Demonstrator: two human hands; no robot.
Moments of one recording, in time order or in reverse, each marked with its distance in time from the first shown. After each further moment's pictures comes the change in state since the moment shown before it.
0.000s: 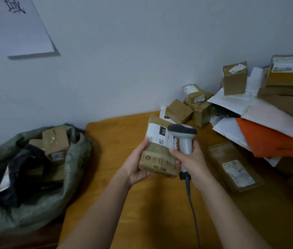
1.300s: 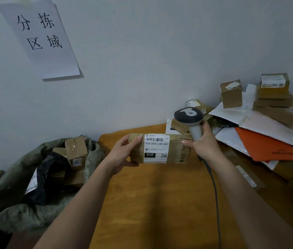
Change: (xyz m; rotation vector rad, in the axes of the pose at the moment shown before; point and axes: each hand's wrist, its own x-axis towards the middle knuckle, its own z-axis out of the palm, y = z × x) left_hand -0.091 0.061 -0.001 0.617 0.421 0.318; right_hand -0.023 -0.067 -0.006 -0.320 0.021 -0.301
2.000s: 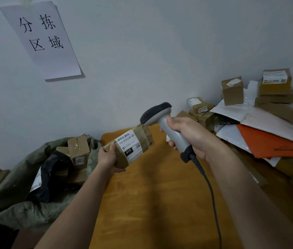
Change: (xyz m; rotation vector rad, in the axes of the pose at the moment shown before) left_hand 0.003 -0.023 -0.021 -0.121 0.567 -0.203; right_hand -0.043 -0.087 0.009 0.133 -0.446 0.113
